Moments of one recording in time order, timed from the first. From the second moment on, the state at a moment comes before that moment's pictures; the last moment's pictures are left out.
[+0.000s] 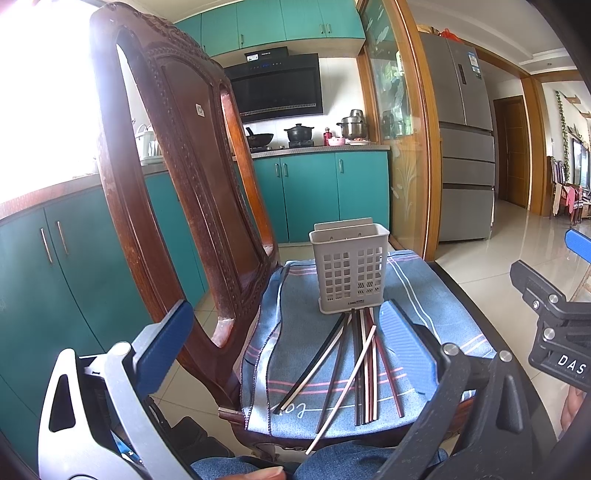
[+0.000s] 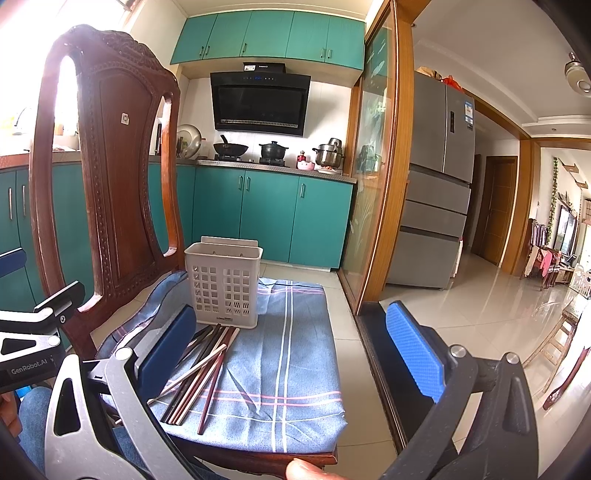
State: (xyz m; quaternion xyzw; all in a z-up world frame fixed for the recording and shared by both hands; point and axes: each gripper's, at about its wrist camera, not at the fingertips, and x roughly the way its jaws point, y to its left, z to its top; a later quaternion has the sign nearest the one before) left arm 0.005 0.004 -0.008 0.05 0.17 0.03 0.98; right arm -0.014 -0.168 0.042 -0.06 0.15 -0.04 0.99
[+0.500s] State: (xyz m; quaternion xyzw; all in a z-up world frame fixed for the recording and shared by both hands) left arm 0.004 0.003 -0.010 0.05 0.17 0.03 0.98; right arm -0.011 -0.168 0.039 -0.06 0.16 -0.04 0.98
